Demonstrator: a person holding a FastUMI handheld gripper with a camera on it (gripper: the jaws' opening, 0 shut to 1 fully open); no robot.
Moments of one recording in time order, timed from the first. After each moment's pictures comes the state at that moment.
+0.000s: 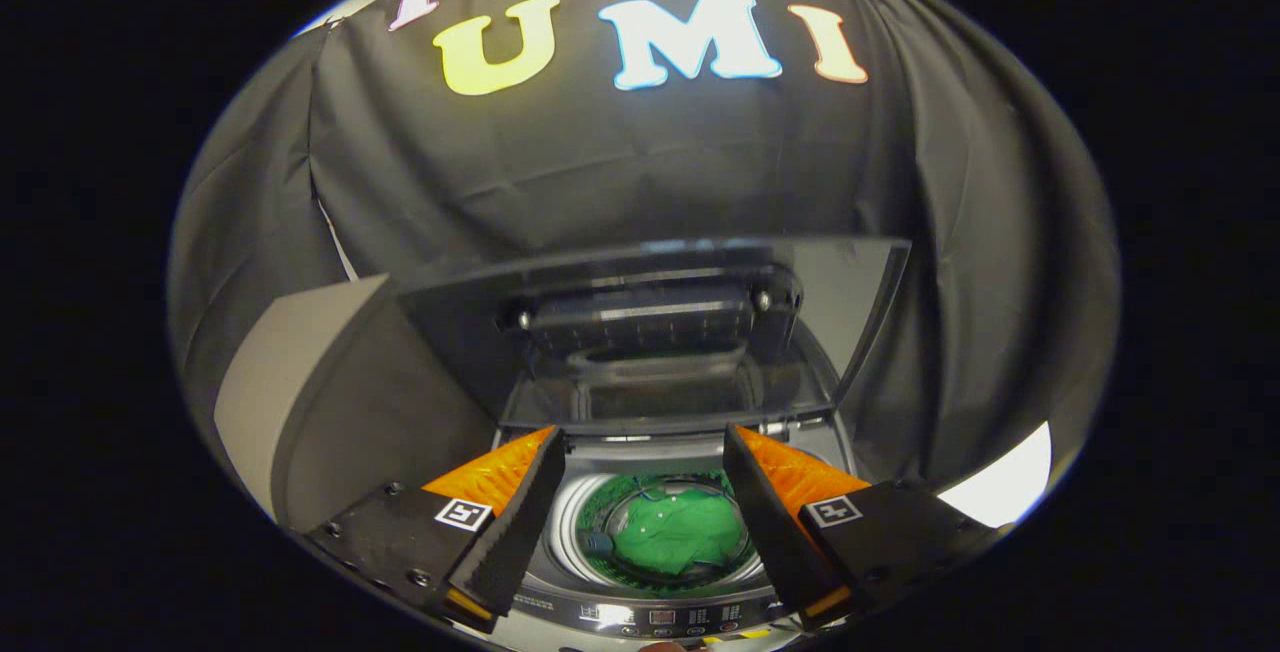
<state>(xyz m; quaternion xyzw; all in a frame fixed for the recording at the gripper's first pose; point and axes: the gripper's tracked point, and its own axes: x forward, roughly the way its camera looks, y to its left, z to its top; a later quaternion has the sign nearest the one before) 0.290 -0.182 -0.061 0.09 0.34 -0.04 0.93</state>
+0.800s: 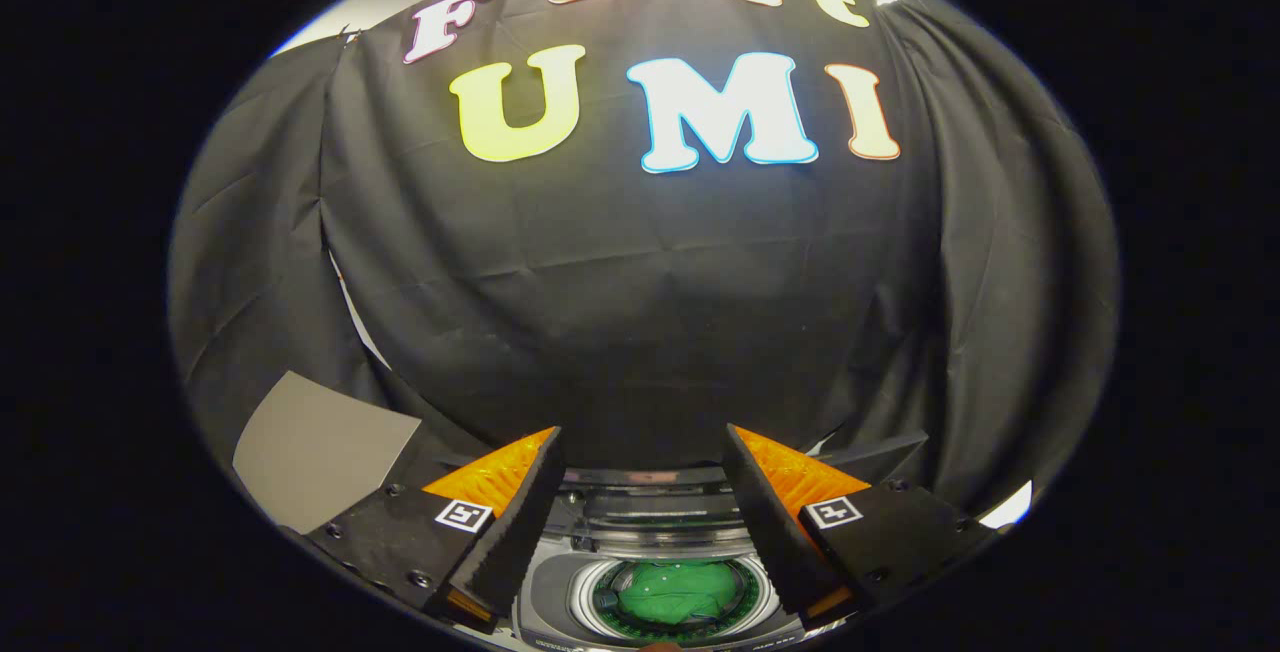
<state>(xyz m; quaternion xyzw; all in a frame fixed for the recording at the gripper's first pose) 0.397 -0.176 0.009 0.08 0.29 -0.03 0.95</state>
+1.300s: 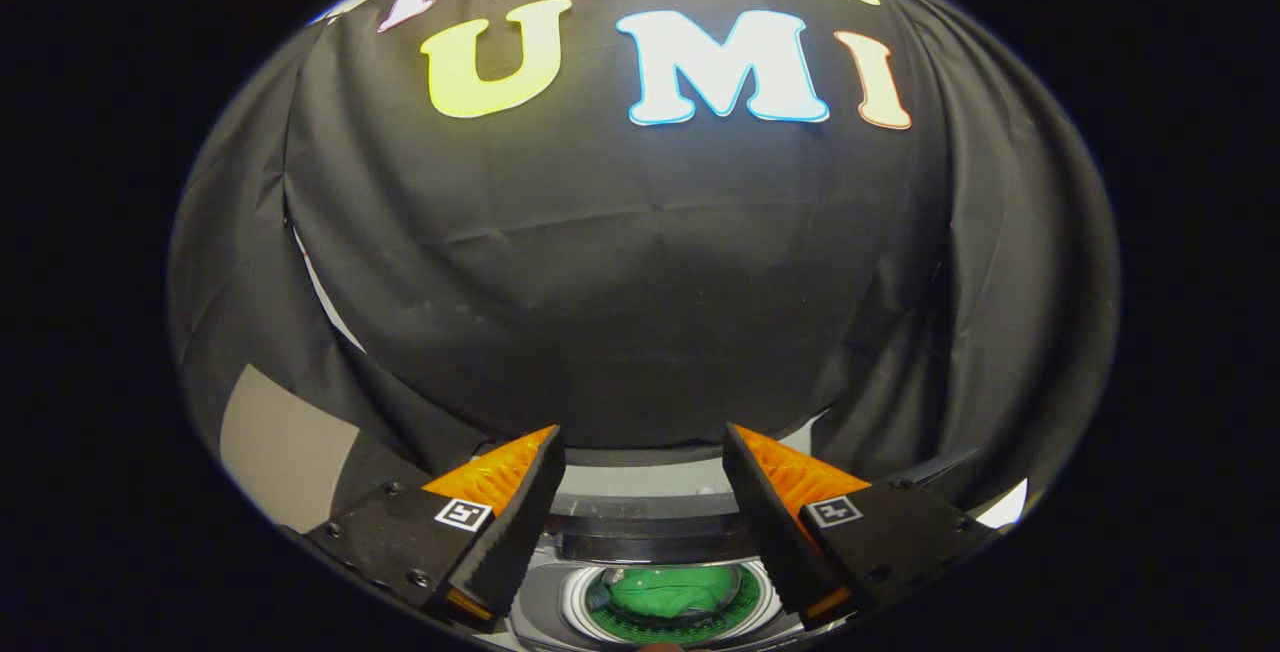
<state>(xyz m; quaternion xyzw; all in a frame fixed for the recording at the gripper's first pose) 0.426 -0.178 -0.046 0.06 0.35 -0.04 0.94</state>
